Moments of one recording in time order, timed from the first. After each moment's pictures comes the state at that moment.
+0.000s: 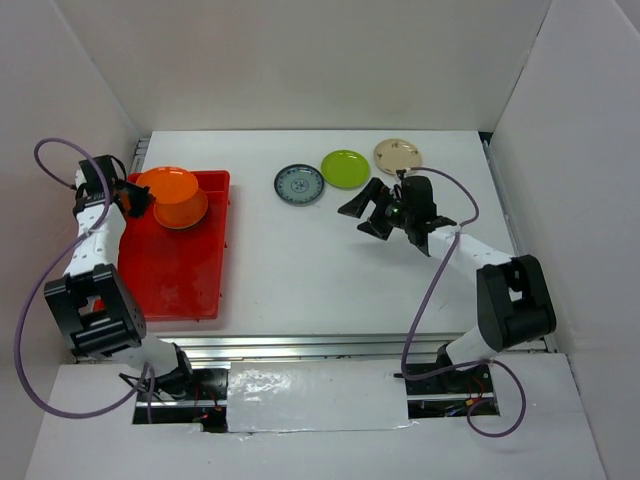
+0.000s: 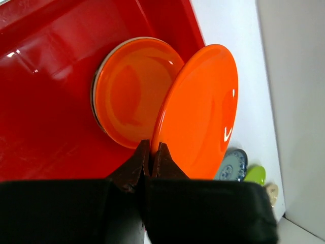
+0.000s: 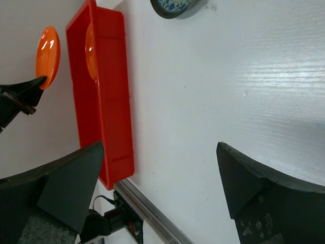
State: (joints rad) left arm 0.38 1.49 1.20 -0.42 0.05 -0.90; right arm 0.27 1.50 0.87 0.12 -0.46 0.90
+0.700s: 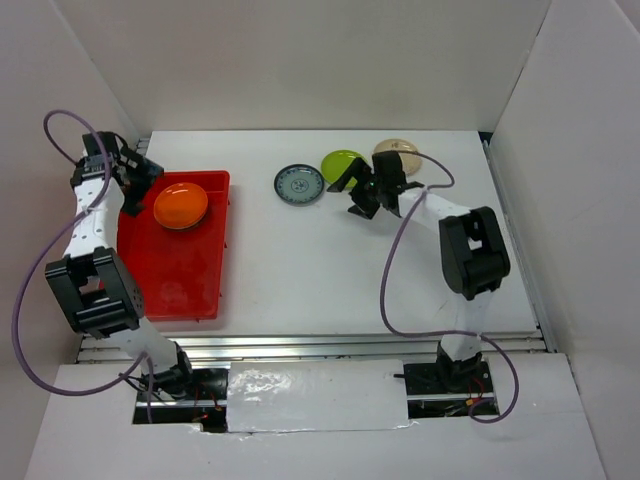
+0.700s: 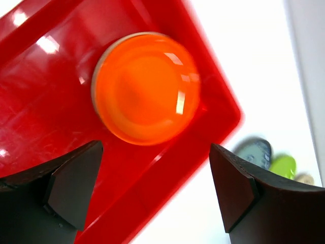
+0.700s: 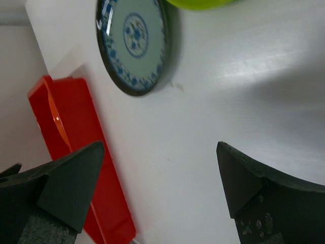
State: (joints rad) left arm 0.35 1.66 1.45 -0.65 0.02 -0.80; right arm 0.30 1.89 1.25 -0.03 -0.30 0.95
